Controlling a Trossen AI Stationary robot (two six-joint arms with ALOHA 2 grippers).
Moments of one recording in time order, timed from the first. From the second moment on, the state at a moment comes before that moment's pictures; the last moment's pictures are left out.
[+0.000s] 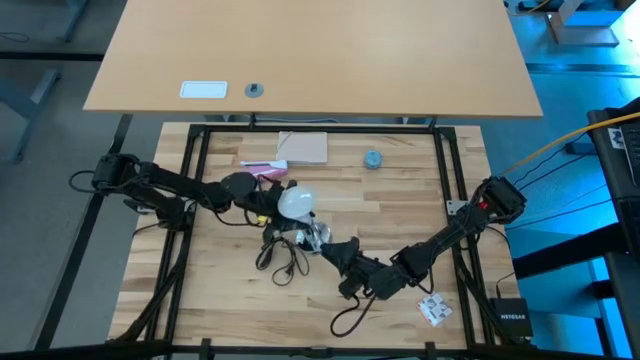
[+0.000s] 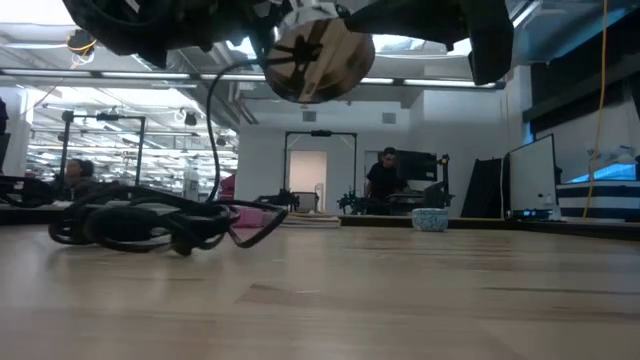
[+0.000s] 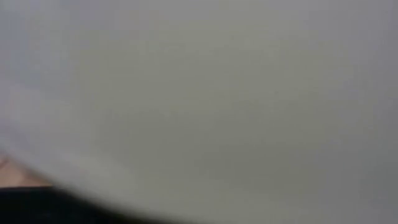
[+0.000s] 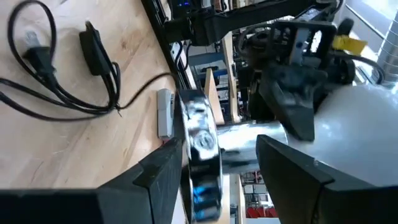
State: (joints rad) left arm 0.00 1.41 0.61 0.85 0.30 -0.26; right arm 0.59 1.77 0.99 0.49 0.98 -1.11
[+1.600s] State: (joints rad) left arm -0.02 1.41 0.61 0.78 0.29 -0.32; right arm 0.48 1.77 0.99 0.46 0.61 -0.90
